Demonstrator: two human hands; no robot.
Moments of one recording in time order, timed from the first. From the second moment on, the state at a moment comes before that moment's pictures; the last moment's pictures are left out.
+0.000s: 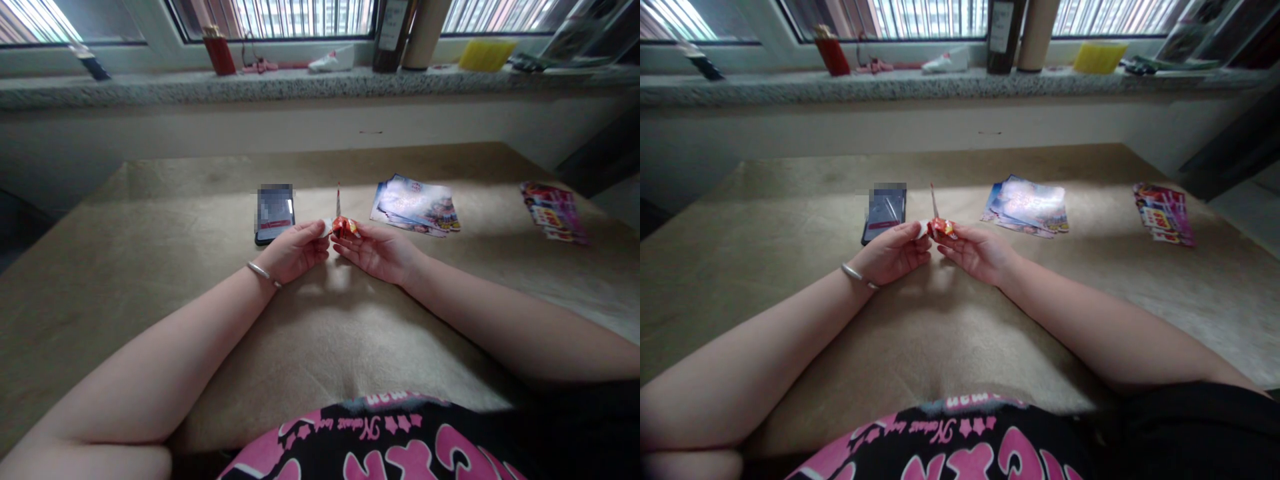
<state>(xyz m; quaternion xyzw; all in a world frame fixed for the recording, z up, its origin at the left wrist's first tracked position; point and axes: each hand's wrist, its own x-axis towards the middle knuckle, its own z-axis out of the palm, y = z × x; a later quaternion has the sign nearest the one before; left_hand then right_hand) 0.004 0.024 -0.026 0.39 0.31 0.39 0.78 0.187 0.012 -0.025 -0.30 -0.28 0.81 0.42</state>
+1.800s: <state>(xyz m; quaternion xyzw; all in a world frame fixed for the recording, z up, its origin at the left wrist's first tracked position) 0.004 0.013 -0.023 0.58 0.36 0.34 0.65 0.195 0.020 -0.035 -0.48 -0.59 0.50 0.41</state>
